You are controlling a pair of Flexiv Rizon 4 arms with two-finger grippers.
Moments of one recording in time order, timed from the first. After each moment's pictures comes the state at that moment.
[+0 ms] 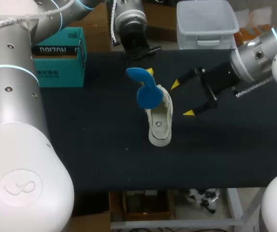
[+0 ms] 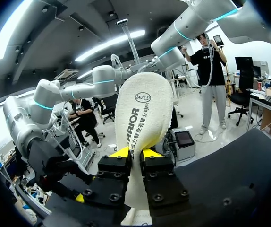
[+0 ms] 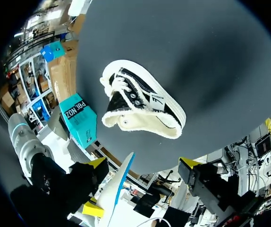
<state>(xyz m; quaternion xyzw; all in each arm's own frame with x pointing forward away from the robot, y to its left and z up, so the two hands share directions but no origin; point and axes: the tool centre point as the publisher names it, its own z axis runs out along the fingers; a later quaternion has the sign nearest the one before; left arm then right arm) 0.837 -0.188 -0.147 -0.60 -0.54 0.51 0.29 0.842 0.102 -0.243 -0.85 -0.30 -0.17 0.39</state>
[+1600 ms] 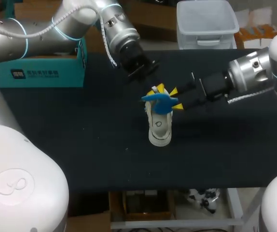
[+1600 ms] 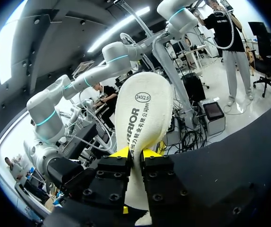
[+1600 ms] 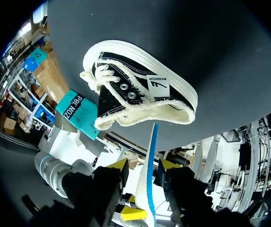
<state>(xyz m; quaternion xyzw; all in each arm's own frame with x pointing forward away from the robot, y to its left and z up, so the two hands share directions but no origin) 0.822 -0.230 -0.192 -0.59 -0.58 0.55 0.12 0.856 0.124 -0.258 -0.81 -0.23 -0.12 0.53</state>
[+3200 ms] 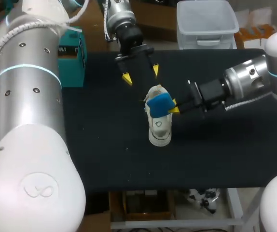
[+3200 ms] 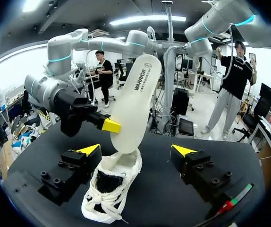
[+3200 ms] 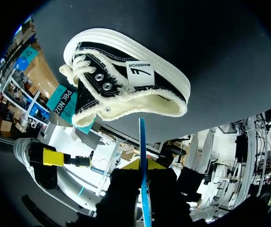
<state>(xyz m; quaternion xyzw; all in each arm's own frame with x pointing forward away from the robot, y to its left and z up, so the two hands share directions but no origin) 0.940 -0.176 -0.221 -0.49 -0.72 0.42 0.27 0.833 0.134 -0.269 -0.79 -0.24 -0.08 0.56</state>
